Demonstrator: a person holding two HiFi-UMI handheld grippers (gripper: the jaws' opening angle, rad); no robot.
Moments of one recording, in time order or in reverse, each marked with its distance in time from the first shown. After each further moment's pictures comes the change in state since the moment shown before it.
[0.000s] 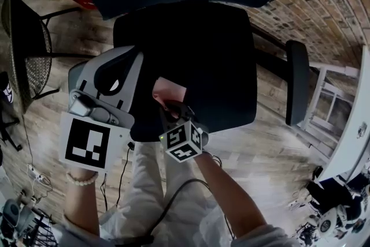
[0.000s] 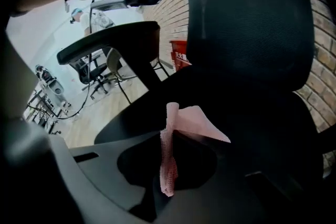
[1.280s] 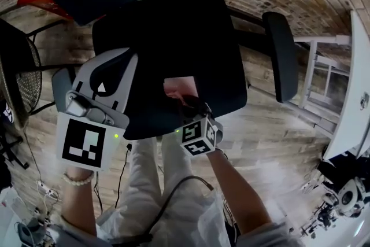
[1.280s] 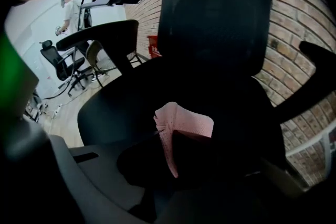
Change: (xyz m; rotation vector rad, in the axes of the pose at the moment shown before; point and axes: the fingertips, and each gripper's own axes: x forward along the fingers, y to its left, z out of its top) left arm 0.018 -0.061 0.008 0.072 0.006 -0.133; right arm -0.060 -0.065 -0.075 0.087 0.058 -0.229
